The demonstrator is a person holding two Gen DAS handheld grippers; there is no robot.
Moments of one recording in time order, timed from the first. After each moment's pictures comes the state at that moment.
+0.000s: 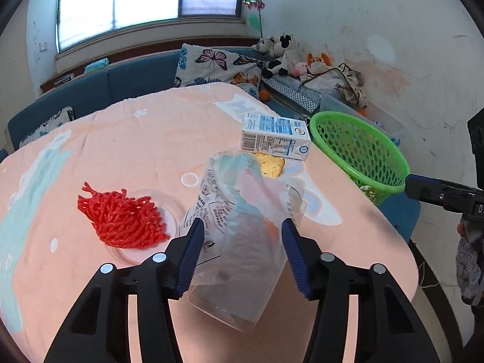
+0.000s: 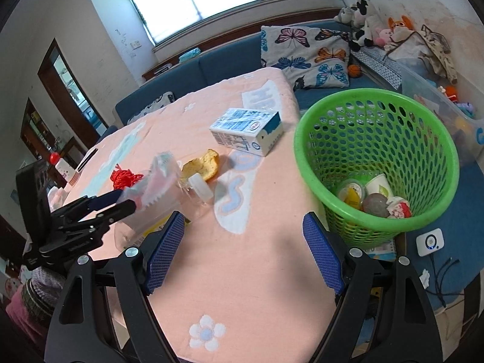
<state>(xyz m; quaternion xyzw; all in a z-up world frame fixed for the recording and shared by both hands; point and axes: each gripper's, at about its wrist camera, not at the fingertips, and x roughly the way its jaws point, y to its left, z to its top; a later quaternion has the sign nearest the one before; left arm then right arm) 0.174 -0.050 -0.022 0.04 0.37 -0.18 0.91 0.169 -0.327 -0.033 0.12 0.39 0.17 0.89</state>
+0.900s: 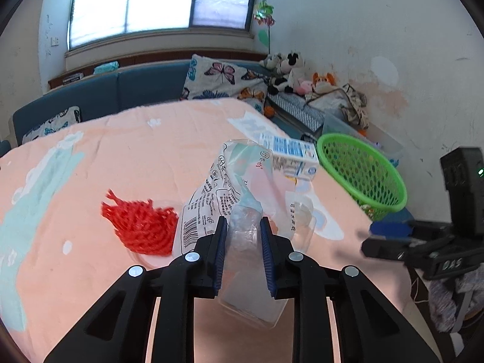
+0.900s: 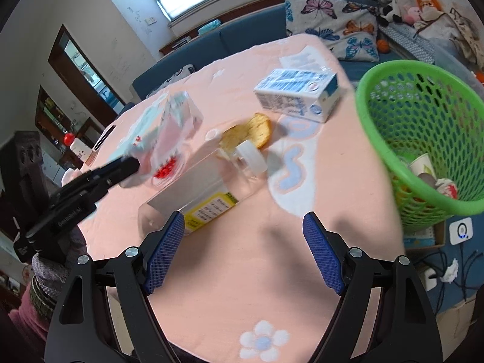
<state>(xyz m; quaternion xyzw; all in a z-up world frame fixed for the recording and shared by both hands) 0.167 -0.016 0.000 0.00 0.34 -0.17 0.92 0.184 -0.264 -0.056 0.13 0.45 0.23 0.85</state>
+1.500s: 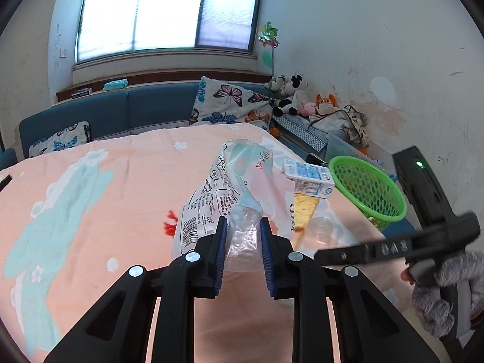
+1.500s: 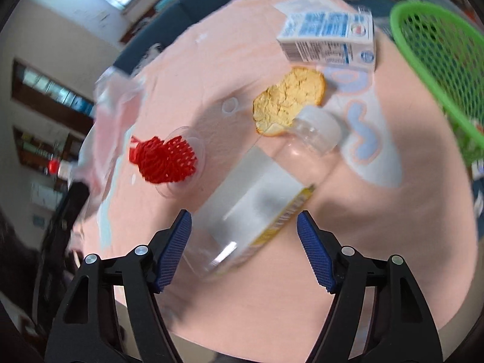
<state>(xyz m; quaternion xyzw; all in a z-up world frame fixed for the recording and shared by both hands) 0.156 0.054 0.025 0.00 0.30 -0.18 0.94 0.221 -0.180 -0.061 0.22 0.57 0.14 0.78</state>
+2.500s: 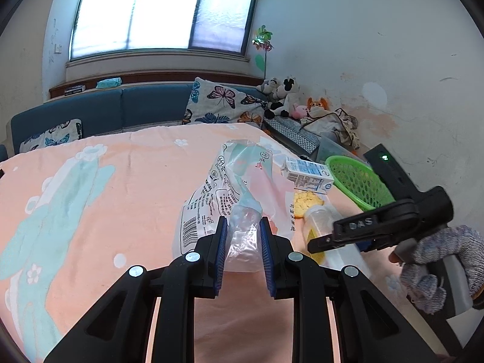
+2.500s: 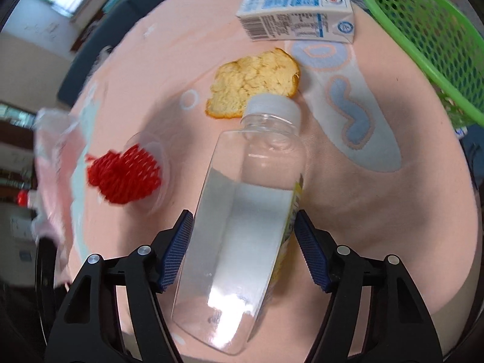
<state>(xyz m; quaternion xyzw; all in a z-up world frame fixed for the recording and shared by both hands) 0.161 0.090 0.013 -0.02 0.29 -0.21 0.93 0.235 -0.175 -0.073 0.22 0.61 0.06 0.76</state>
